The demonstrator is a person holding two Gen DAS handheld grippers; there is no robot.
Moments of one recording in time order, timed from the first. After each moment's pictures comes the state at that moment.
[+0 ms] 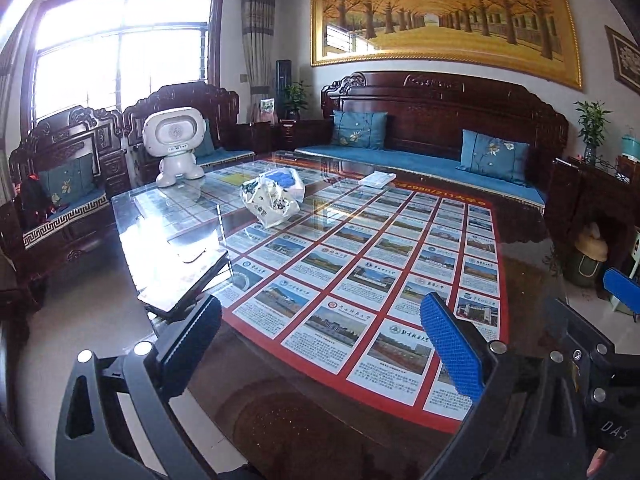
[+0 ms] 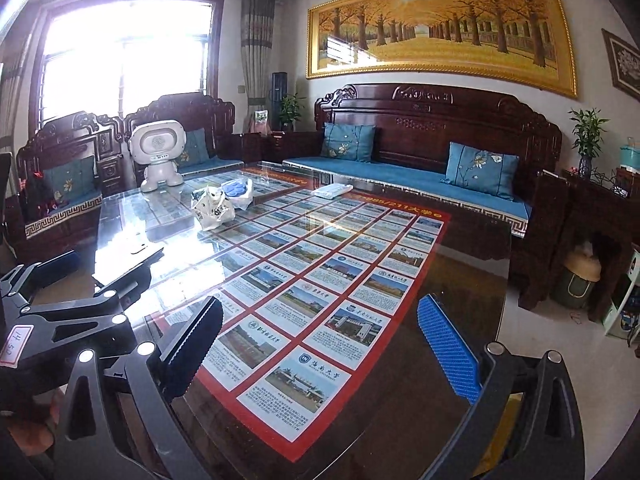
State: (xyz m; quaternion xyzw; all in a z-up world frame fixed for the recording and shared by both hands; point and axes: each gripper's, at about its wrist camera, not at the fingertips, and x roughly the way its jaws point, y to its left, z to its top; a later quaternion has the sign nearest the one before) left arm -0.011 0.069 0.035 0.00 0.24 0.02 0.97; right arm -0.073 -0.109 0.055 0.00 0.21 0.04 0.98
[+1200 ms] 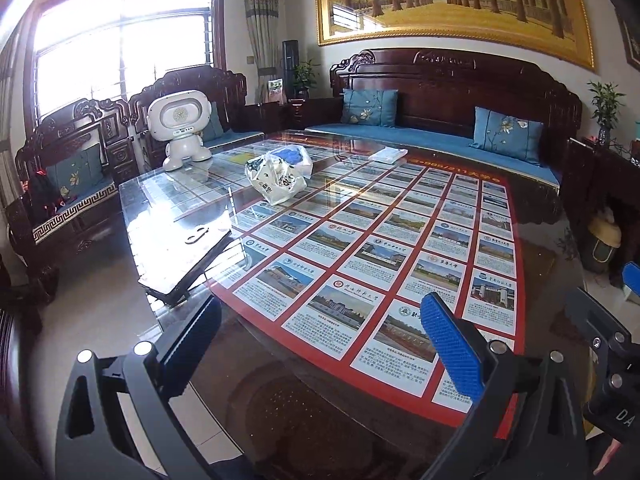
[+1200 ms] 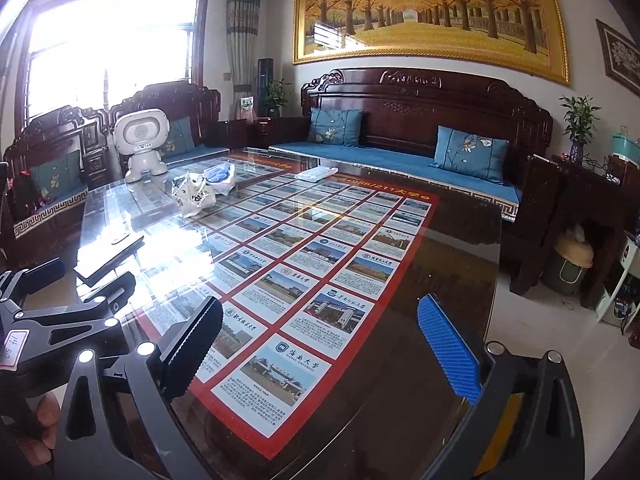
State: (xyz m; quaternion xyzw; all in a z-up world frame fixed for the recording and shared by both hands) left arm -0.003 0.054 0.021 0.02 0.27 0.05 0.96; right arm -0.063 -0.124 0.044 0.01 0.24 0.03 0.97
